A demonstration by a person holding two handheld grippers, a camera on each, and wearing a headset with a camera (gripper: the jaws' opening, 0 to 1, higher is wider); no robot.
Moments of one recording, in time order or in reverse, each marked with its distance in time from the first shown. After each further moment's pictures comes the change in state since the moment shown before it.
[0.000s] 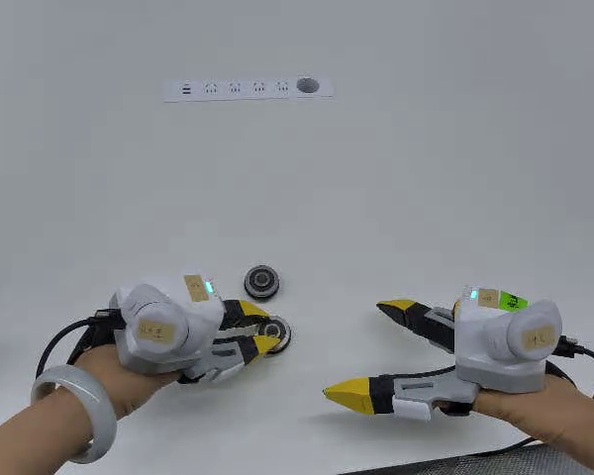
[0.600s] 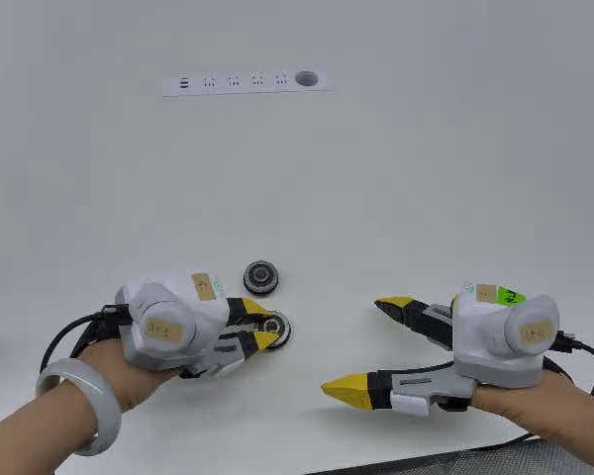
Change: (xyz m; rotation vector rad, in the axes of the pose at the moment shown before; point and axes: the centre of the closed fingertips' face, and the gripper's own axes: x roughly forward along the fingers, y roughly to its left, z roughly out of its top) left arm 0.004 -0.001 -0.003 0.054 0.026 -0.010; right arm 0.003 0.001 -0.002 0.015 0.003 0.009
